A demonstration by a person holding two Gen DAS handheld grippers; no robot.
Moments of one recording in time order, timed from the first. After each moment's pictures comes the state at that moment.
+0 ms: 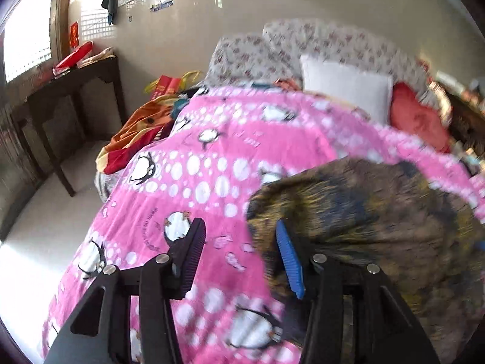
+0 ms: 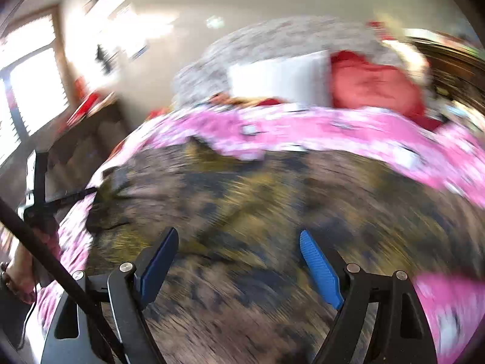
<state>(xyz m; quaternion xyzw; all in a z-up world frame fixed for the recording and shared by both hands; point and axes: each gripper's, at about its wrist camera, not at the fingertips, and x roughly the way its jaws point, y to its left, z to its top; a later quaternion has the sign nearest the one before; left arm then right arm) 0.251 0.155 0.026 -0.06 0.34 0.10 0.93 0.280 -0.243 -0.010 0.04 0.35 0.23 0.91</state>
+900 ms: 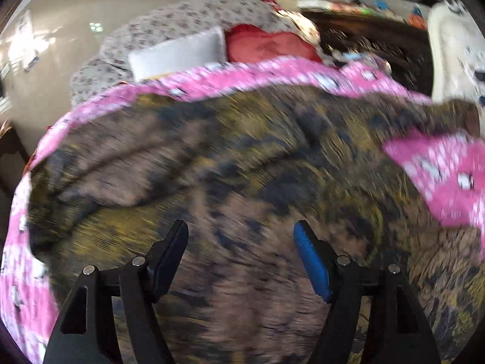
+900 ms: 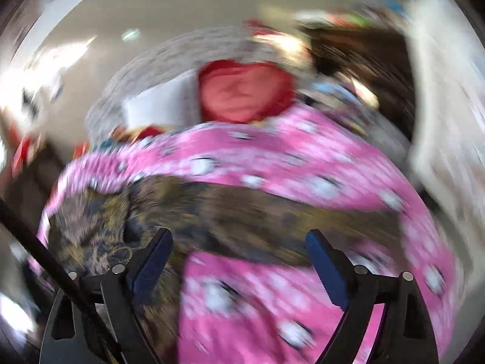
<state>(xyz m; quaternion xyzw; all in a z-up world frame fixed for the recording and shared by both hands) 0.186 -0.141 -0.038 0.11 0.38 -0.12 0.91 0.140 -0.565 0.050 0.20 0.36 -0.03 0.91</state>
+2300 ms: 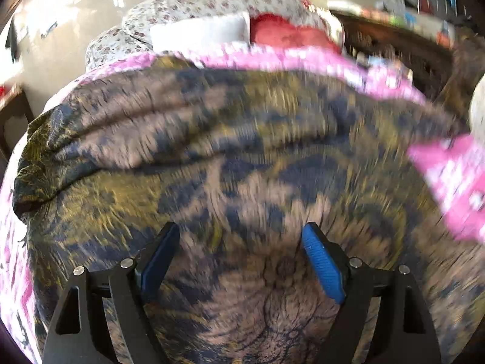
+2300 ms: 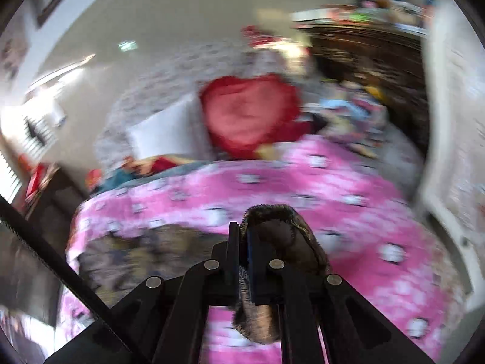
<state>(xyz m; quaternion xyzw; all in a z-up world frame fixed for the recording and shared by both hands) 0.194 -0.107 -0.044 0.03 0.39 -0.09 0.91 0.242 -0.509 0.149 0.18 0.36 0.08 0.91</state>
